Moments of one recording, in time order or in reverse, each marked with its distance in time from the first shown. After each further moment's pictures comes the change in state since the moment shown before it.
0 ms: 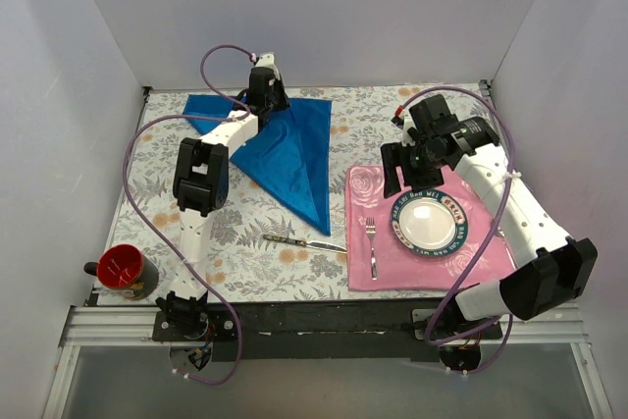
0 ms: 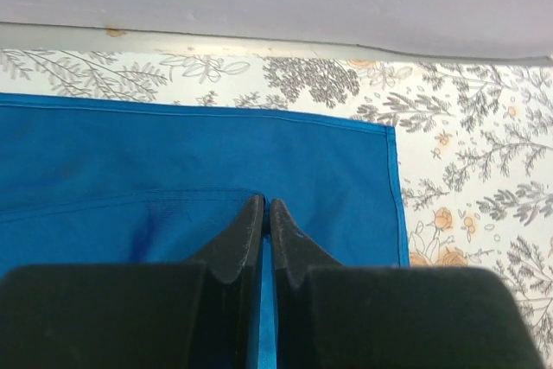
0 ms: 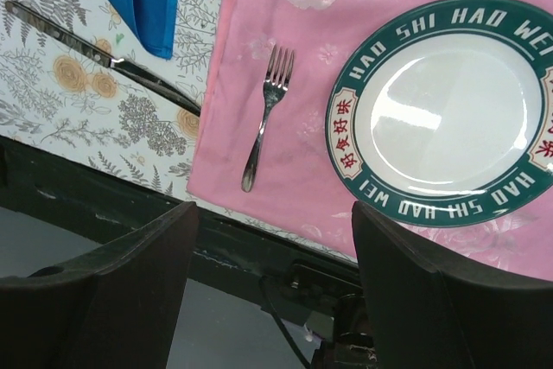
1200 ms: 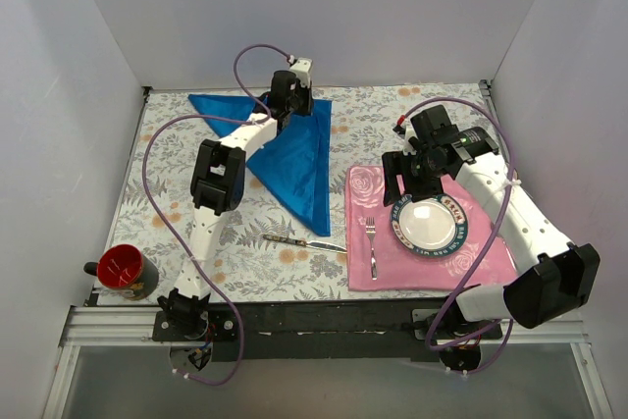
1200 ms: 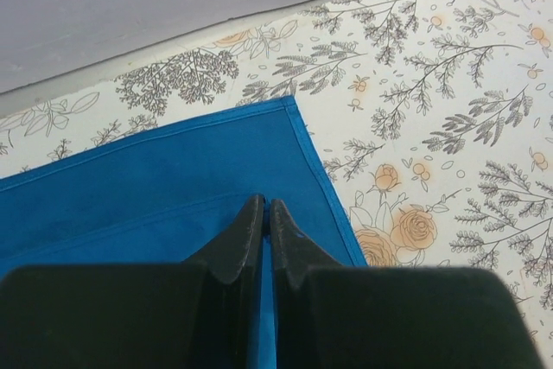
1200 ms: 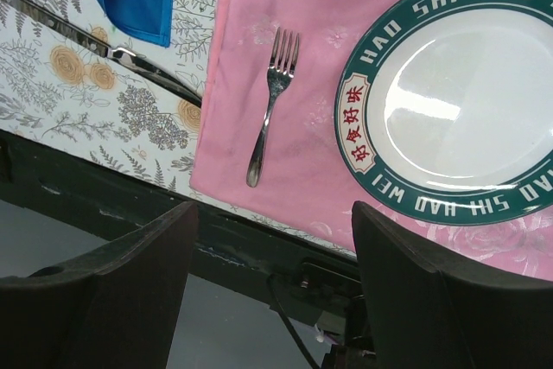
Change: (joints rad) left arm -0.087 0.134 0.144 0.010 0.192 0.256; right arm -0.007 -0.045 -0.122 0.048 -0.032 0.031
